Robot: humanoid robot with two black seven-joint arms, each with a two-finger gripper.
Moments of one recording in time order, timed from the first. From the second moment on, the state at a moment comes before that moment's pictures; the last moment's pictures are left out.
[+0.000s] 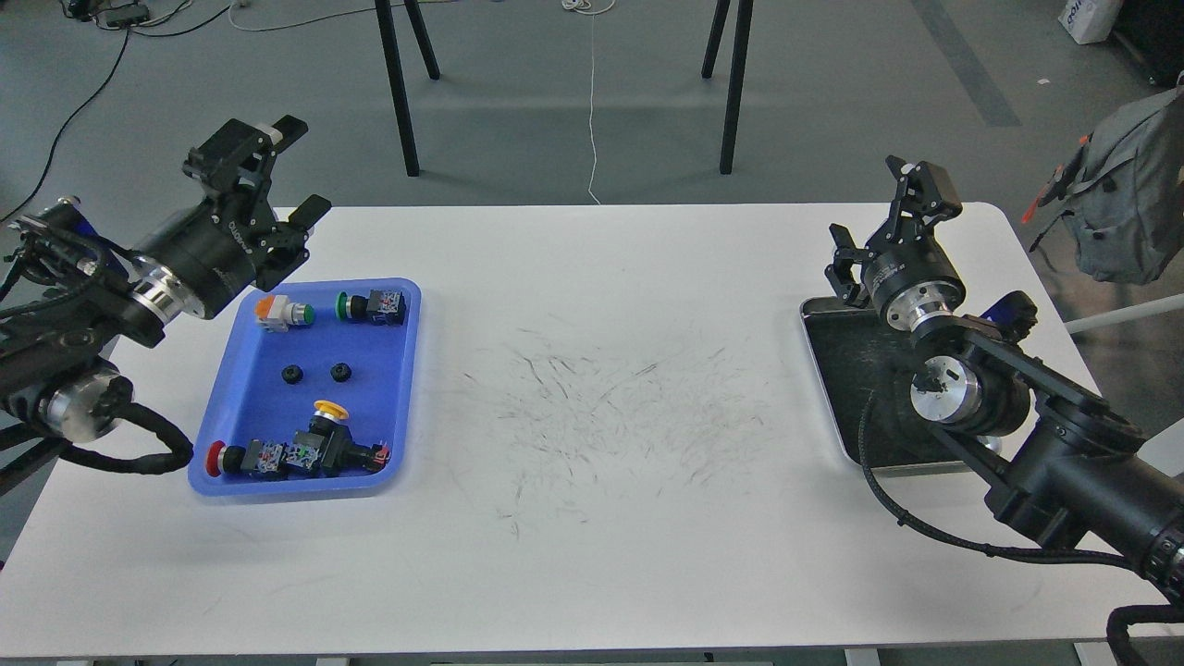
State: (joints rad) left arm -0.73 0.79 -0.40 -1.26 0.34 -0.03 -0.49; right arm 0.68 -0.33 0.60 0.92 -0.02 -0.12 0.43
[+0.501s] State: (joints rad) left arm -0.75 0.95 -0.21 -1.32 0.59 -0.03 -0.49; right arm 0.68 -0.33 0.60 0.92 -0.02 -0.12 0.43
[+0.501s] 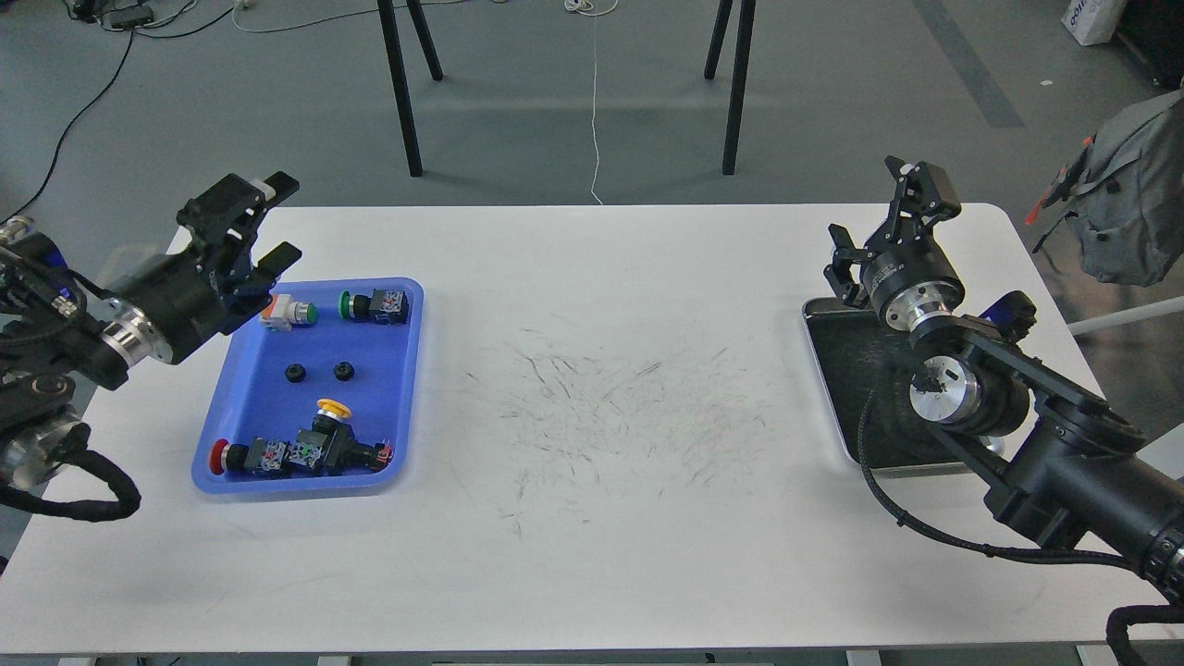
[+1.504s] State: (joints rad) left arm -0.75 0.78 -0.12 -0.91 1.45 0.05 -0.49; right arm 0.69 -0.32 0.59 0.92 -0.03 -0.12 0.43
